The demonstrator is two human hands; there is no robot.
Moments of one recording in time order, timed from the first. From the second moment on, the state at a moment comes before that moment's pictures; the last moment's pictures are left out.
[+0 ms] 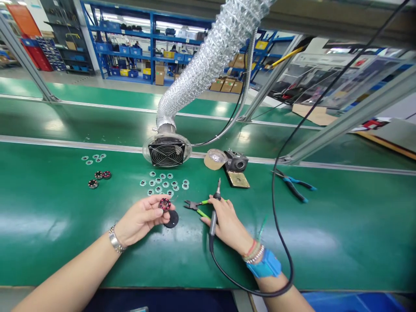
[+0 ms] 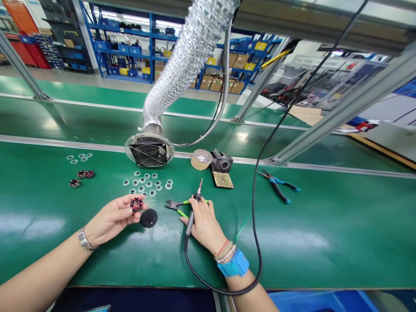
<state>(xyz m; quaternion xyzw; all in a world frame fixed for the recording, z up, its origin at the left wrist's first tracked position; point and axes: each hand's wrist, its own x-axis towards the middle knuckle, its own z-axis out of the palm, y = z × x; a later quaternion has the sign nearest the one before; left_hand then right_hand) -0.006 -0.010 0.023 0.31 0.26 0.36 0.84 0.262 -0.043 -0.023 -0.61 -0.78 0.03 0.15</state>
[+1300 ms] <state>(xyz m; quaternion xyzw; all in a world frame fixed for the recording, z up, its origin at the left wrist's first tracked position) -0.013 -0.013 0.026 0.33 0.14 0.45 0.82 0.190 -0.073 0.050 -0.40 -0.62 0.57 0.36</state>
